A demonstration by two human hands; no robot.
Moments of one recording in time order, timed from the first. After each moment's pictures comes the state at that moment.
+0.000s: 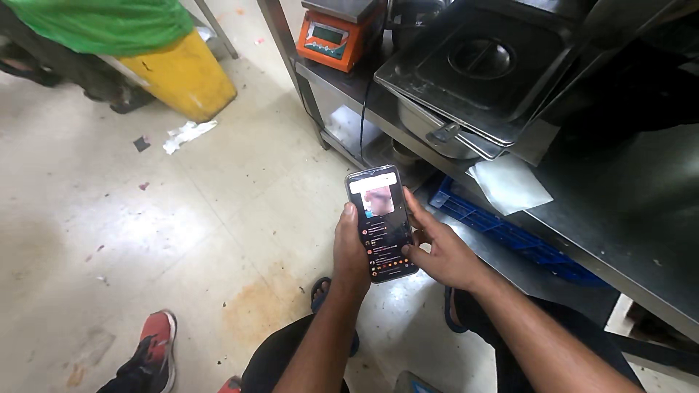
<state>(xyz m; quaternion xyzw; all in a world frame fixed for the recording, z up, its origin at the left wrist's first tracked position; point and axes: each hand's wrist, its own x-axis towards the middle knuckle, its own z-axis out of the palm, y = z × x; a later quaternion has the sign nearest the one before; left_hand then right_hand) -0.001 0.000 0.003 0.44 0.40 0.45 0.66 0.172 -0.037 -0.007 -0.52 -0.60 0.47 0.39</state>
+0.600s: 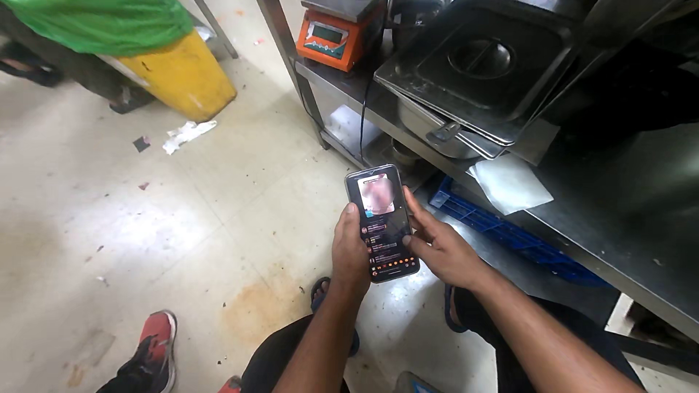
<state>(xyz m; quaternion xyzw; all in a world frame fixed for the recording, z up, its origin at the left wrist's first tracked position) 0.001 0.000 0.010 0.41 0.45 0.45 0.66 0.173 -0.035 -0.007 -0.53 -0.60 0.46 0.38</state>
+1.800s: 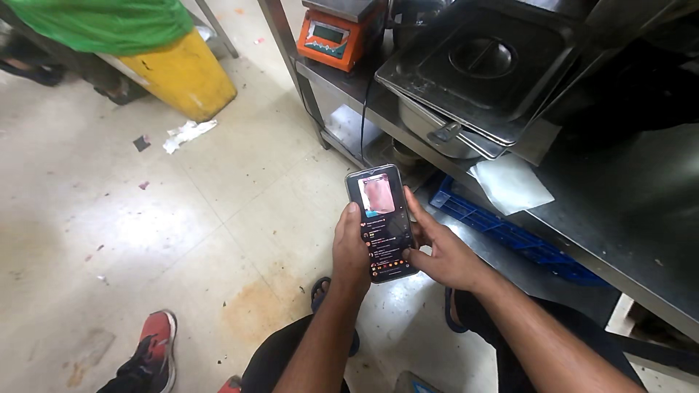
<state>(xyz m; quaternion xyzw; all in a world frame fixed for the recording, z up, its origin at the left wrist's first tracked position) 0.002 0.000 0.011 0.40 0.46 0.44 0.66 0.173 -0.037 -0.007 -0.50 -0.60 0.50 0.37</state>
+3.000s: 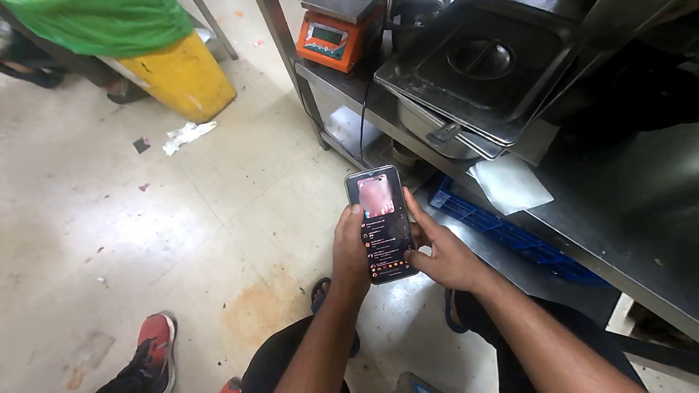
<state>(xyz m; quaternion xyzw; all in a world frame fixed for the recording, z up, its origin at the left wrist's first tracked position) 0.002 0.004 0.007 0.38 0.43 0.46 0.68 0.173 -0.036 -0.007 -0.51 -0.60 0.50 0.37</state>
